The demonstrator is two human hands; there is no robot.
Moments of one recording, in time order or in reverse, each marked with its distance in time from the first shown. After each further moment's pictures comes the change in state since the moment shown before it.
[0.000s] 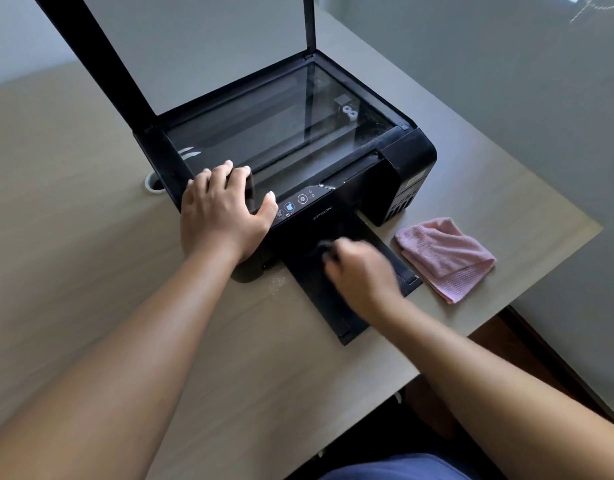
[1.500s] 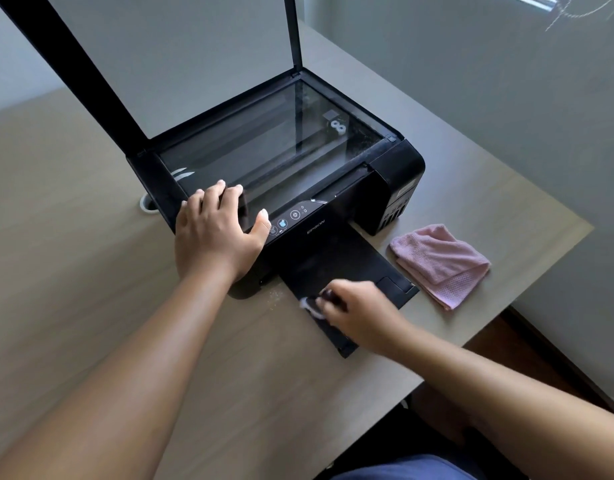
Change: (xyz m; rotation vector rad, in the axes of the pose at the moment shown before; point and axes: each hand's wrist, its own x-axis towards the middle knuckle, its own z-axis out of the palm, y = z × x) left_hand -0.001 0.000 0.000 -0.006 -0.002 0.001; right_hand -0.029 0.015 0.008 0.254 -0.157 -0.069
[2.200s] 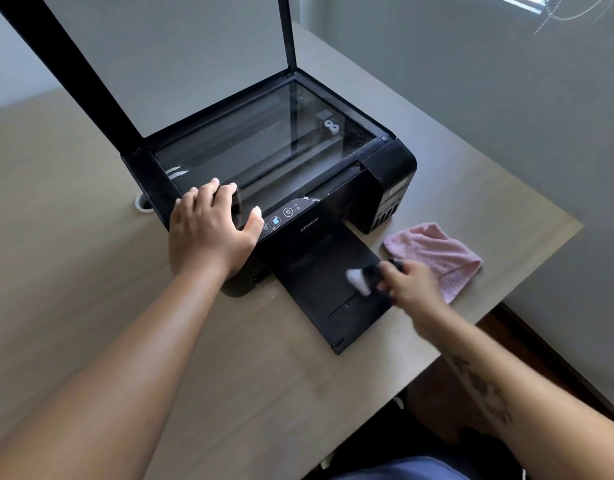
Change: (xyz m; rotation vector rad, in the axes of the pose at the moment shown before) left_hand -0.001 0.001 -0.001 -0.001 -0.004 -0.002; right_hand -0.002 0.040 -0.046 0.592 0.347 0.551
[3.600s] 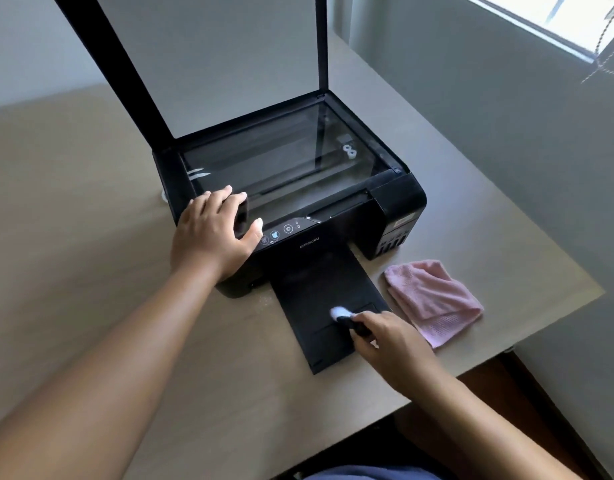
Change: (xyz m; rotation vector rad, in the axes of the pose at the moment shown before) left_hand -0.001 0.001 -0.002 0.056 -0.030 -0.018; right_hand -0.019 0.012 -0.026 -0.739 -0.317 -0.691
